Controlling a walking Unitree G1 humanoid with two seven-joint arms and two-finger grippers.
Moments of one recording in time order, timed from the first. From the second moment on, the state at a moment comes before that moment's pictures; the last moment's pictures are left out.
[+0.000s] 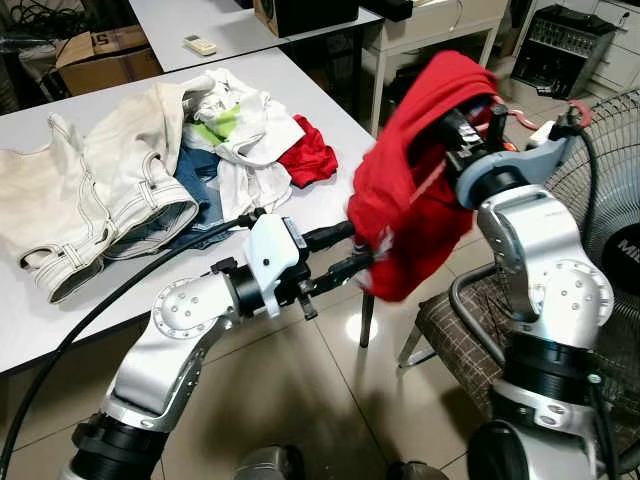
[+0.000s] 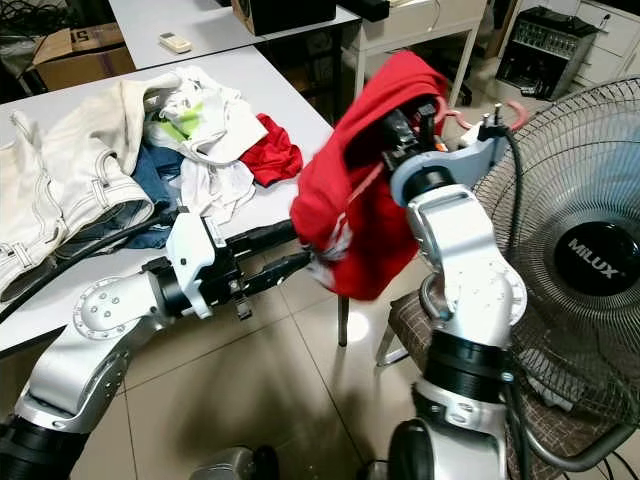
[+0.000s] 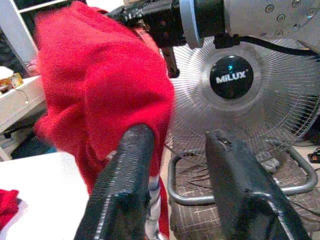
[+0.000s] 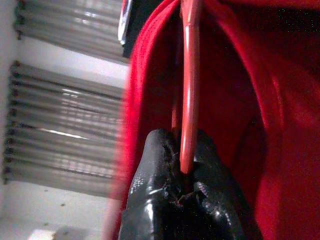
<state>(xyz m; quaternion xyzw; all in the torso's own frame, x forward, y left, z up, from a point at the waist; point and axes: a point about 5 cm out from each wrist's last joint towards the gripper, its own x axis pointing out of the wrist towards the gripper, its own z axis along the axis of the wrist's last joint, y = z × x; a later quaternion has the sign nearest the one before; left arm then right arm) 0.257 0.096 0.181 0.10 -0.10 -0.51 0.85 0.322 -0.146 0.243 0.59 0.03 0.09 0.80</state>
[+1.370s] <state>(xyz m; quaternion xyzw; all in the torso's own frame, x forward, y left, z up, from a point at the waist) 0.254 0.200 0.183 0.01 -0.05 -0.12 0.99 0.233 -0.096 0.252 0.38 0.05 0.39 0.84</state>
